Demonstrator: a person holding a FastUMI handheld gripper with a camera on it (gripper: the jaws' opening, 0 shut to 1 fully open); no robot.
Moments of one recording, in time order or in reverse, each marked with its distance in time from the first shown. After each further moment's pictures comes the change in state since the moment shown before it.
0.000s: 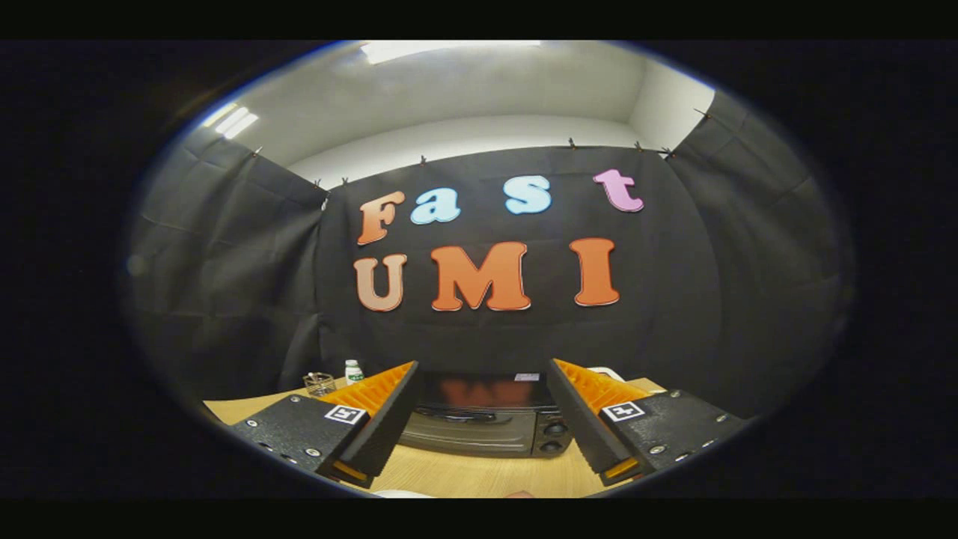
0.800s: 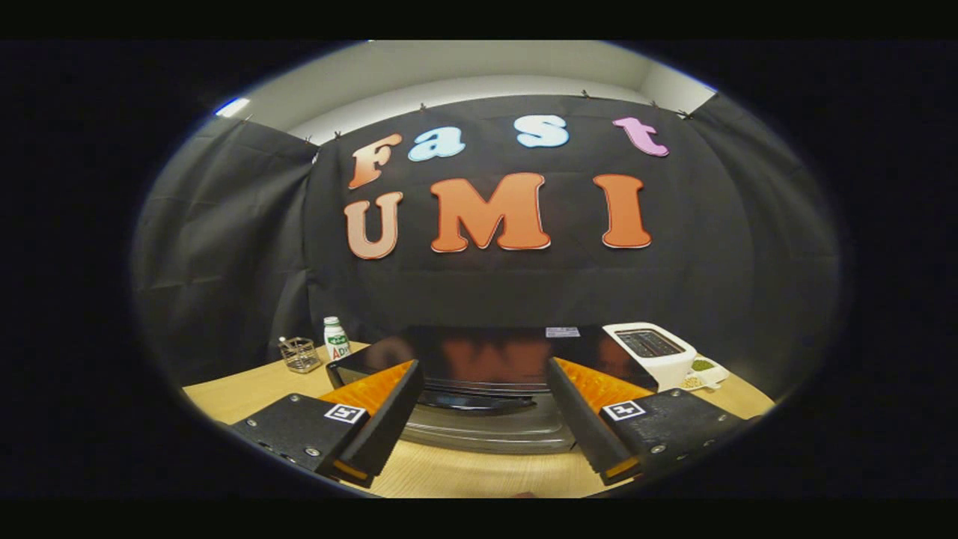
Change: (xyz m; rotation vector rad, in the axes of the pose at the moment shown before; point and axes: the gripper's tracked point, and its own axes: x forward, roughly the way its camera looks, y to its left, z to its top) arm 0.114 0.025 -0.122 -0.029 0.190 -0.001
